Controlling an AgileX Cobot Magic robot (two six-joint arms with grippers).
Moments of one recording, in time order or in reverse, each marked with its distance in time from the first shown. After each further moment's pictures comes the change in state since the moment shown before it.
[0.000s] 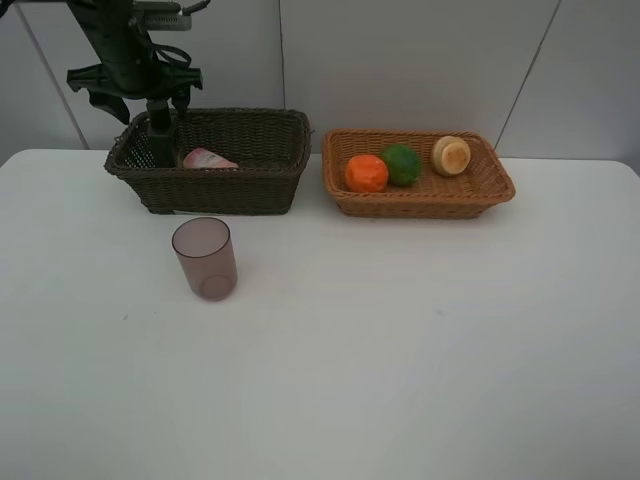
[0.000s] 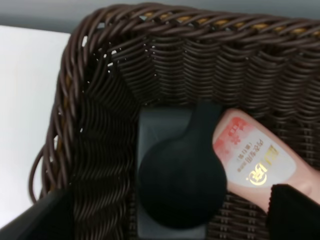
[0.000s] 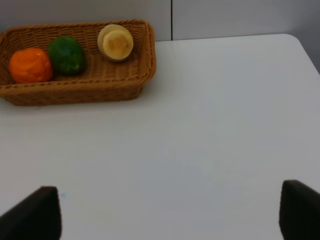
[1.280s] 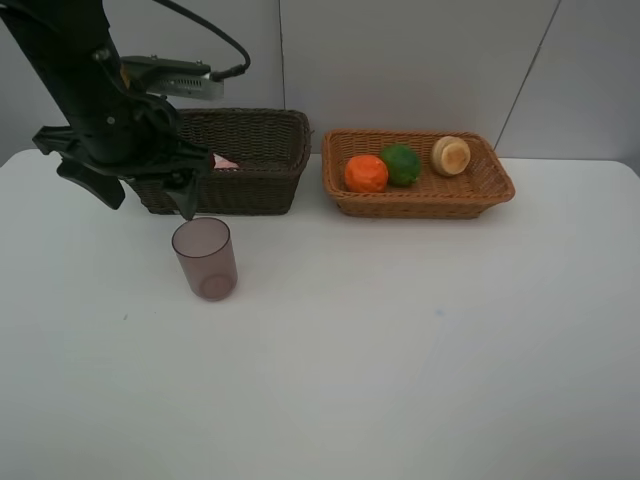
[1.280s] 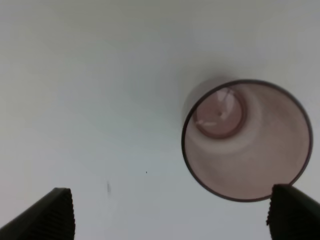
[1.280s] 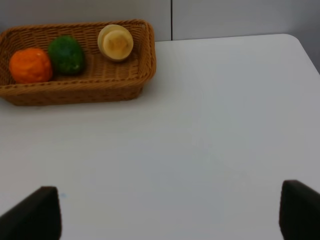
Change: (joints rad) left arm -0.253 -0.513 0.700 -0.119 0.090 0.090; right arm 0.000 0.000 0.000 0.000 0.000 0.000
